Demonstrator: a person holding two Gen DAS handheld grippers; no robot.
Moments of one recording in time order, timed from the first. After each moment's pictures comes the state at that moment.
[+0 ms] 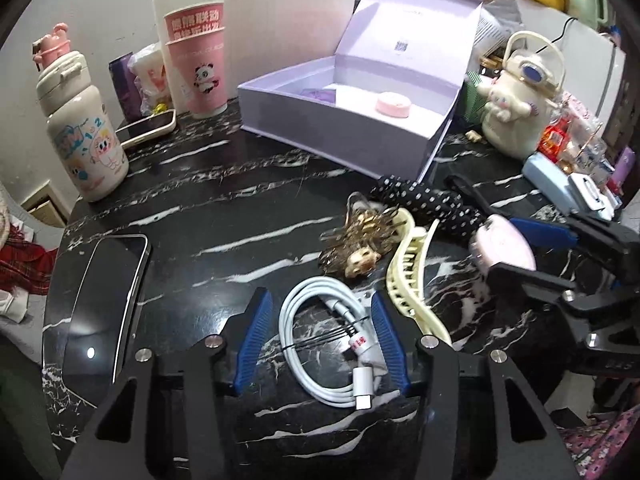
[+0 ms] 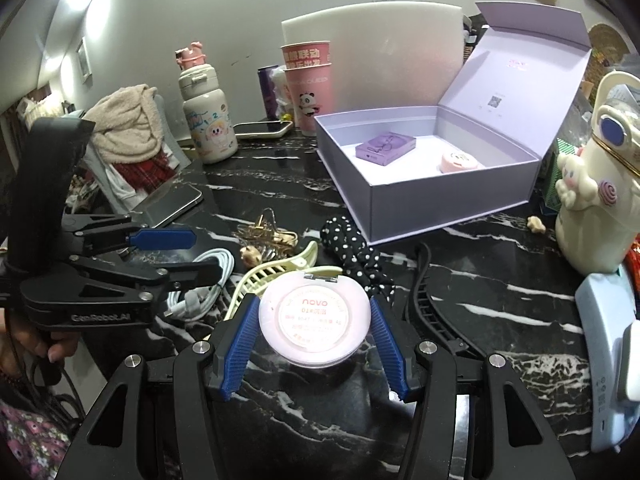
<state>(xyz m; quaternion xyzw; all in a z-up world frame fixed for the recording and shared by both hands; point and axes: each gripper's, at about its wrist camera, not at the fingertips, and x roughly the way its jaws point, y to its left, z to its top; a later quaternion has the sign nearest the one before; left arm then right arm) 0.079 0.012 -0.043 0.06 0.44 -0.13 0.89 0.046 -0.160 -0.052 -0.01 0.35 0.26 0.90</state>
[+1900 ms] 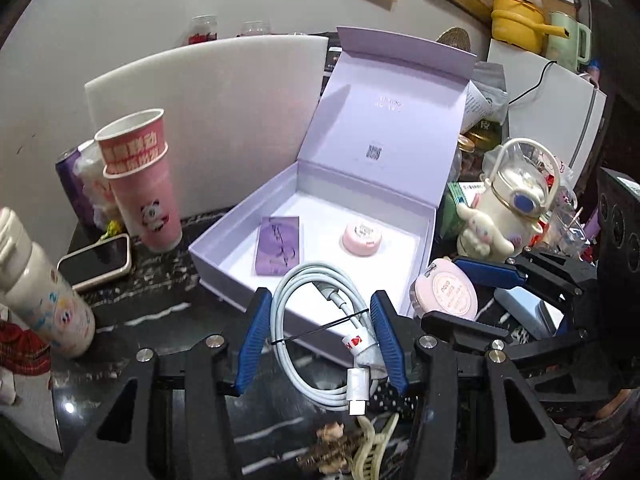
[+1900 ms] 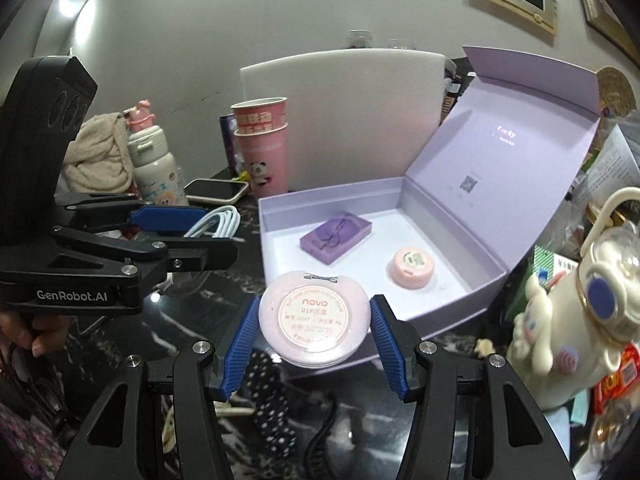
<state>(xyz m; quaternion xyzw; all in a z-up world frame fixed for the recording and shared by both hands) 0.190 -0.028 0.052 0.04 0.36 -0.20 0.91 0.144 -0.180 0.013 -0.03 0.31 0.23 0.92</state>
